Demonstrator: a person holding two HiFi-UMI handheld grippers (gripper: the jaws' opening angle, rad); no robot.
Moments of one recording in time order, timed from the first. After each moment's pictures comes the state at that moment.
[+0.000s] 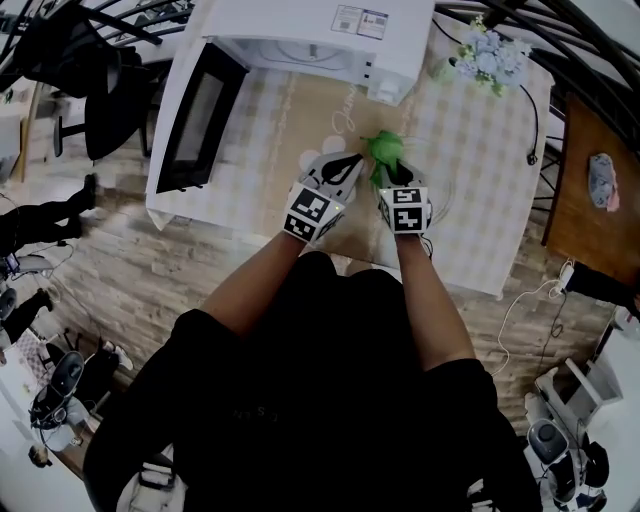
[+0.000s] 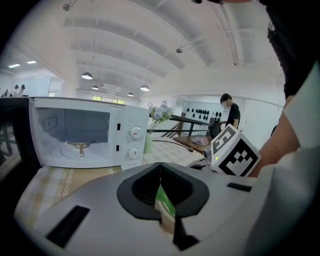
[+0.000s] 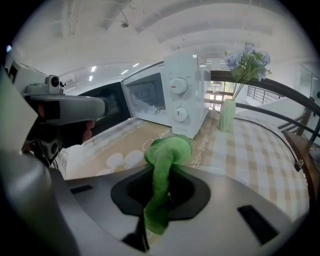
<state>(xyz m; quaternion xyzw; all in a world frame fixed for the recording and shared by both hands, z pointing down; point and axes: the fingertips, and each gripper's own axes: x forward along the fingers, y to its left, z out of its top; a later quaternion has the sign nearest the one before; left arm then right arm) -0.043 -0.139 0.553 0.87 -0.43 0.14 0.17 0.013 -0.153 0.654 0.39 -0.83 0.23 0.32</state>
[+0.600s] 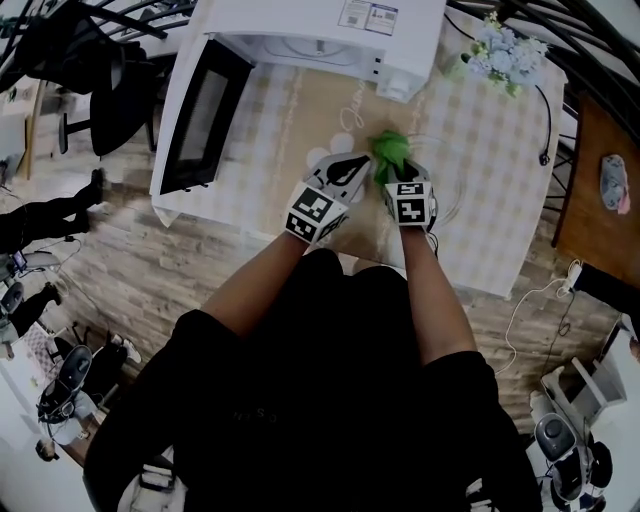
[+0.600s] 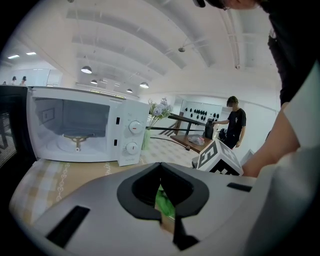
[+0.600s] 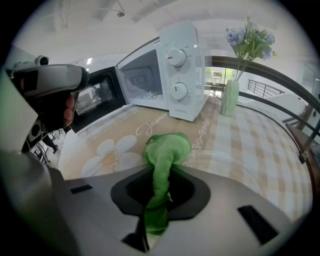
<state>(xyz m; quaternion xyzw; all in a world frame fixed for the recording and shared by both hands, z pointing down) -0.046 -0.135 0.562 0.88 -0.41 0.14 0.19 0.015 -0.153 0.702 0.39 -0.81 0.25 0.36</state>
